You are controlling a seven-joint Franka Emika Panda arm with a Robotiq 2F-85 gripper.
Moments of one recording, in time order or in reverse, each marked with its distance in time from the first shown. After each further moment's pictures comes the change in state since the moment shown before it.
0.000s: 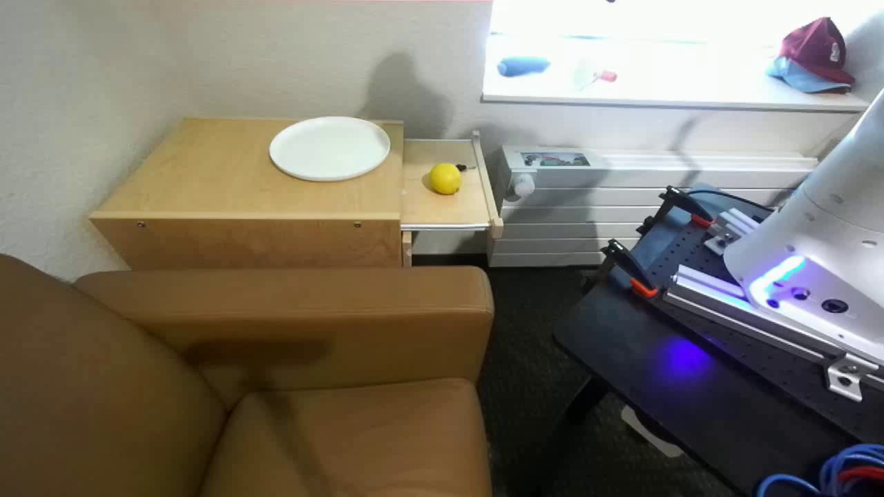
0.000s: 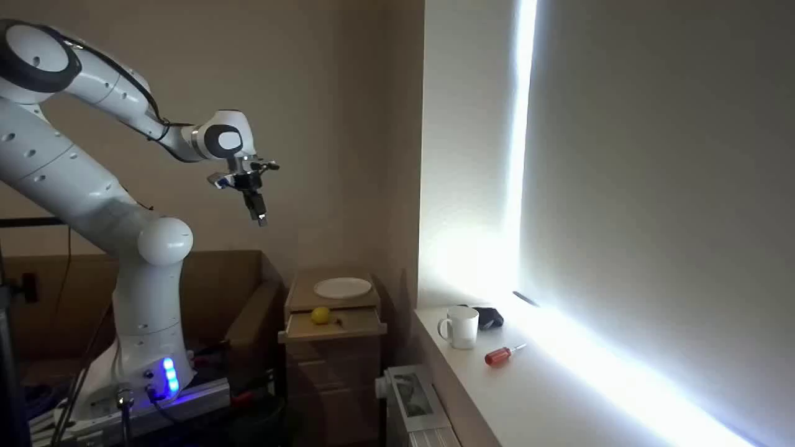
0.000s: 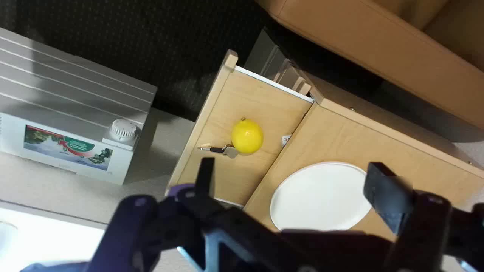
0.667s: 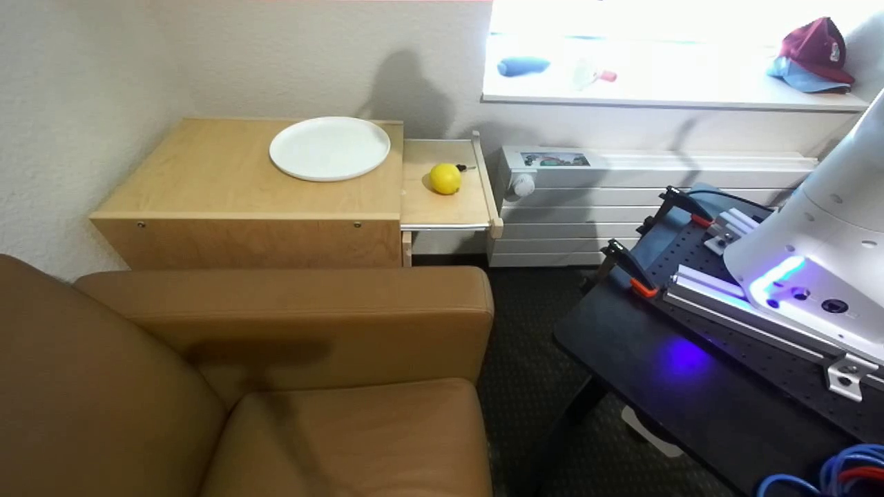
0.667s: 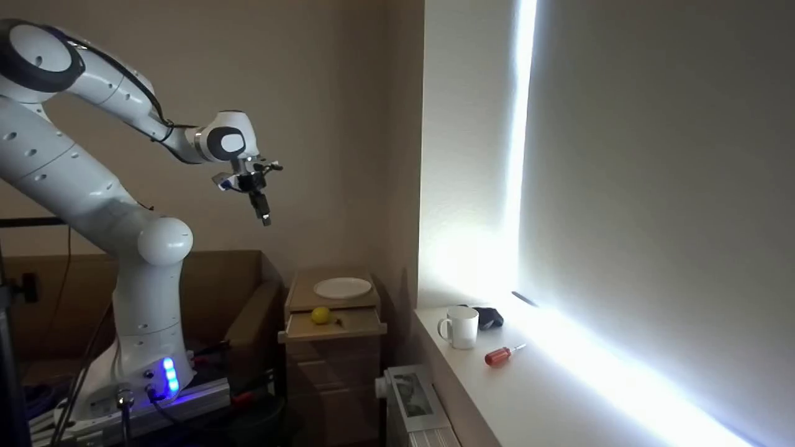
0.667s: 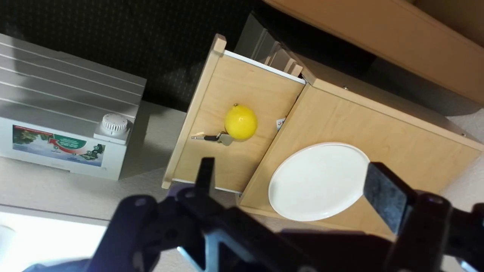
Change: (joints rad) arm -0.002 0.012 -0.017 -0.012 0.006 0.075 0.030
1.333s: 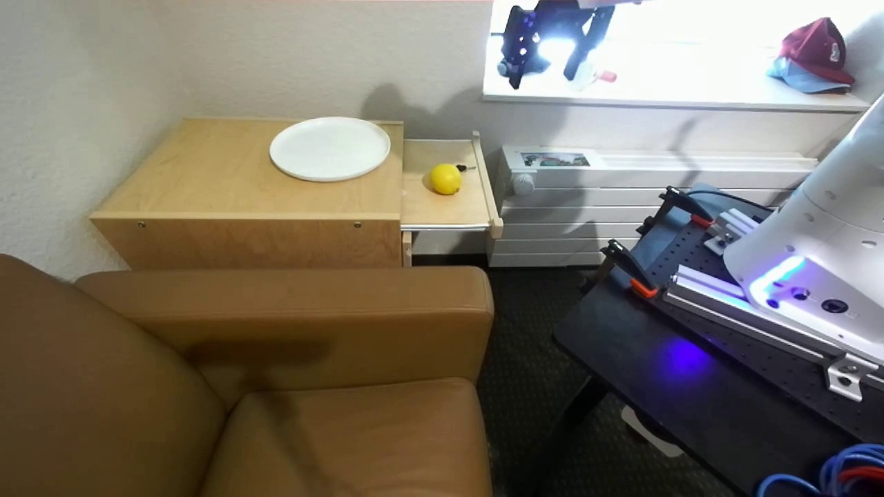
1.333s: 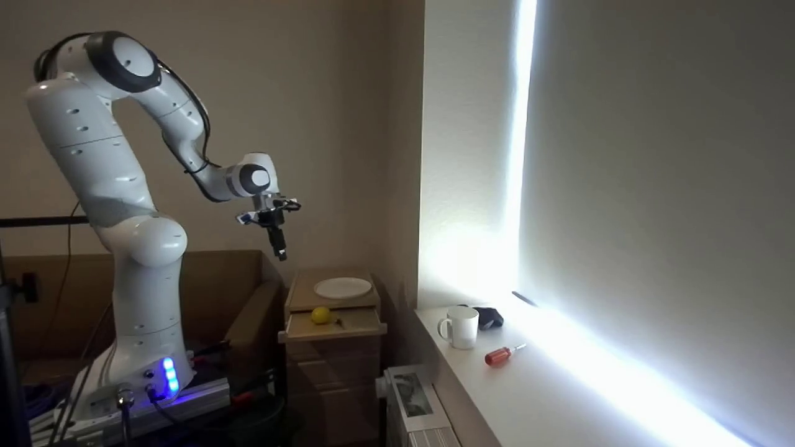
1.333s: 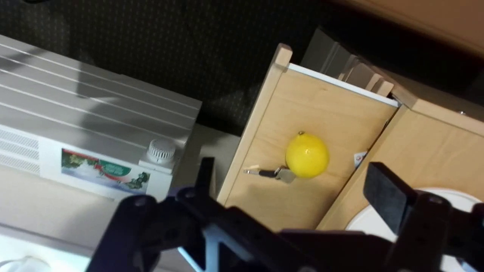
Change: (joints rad) arm -0.117 0.381 0.069 0.008 -0.245 0.177 0.174
